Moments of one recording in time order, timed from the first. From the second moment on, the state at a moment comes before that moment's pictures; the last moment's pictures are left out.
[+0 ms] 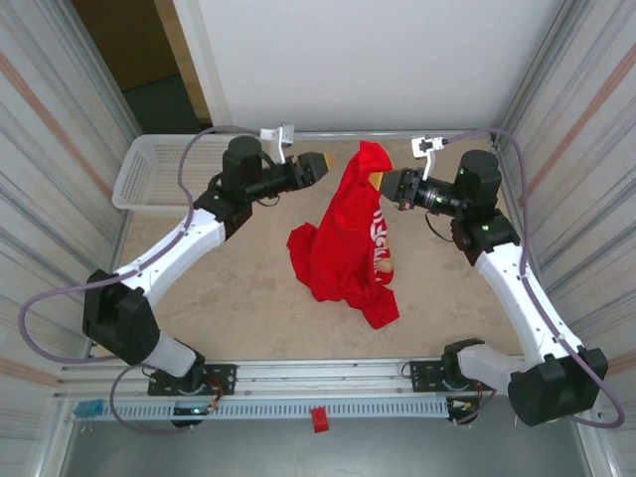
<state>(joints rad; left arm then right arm) -0.54 1.48 1.24 0.05 0.48 -0.75 0.25 1.11 1.07 -0.06 -0.85 0.58</state>
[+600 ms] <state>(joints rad) -0.63 1.37 1.06 0.26 0.46 -0.59 0.25 1.11 1.03 0.01 -0.92 0.63</state>
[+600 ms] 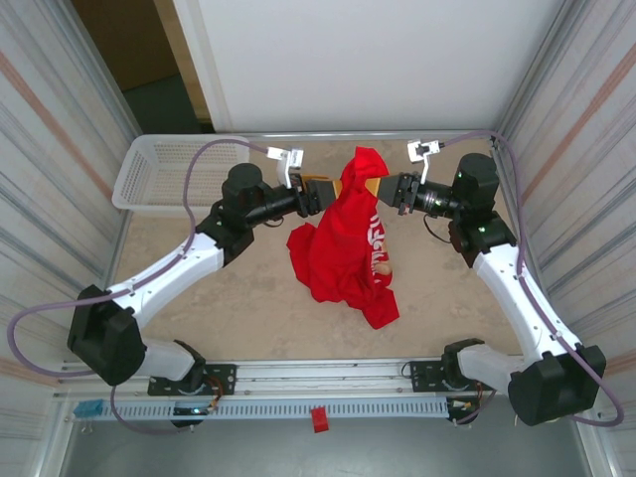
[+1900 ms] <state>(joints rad) -0.73 1.49 1.23 0.40 0.48 -0.67 0.25 1.13 1.00 0.01 -0.90 0.63</state>
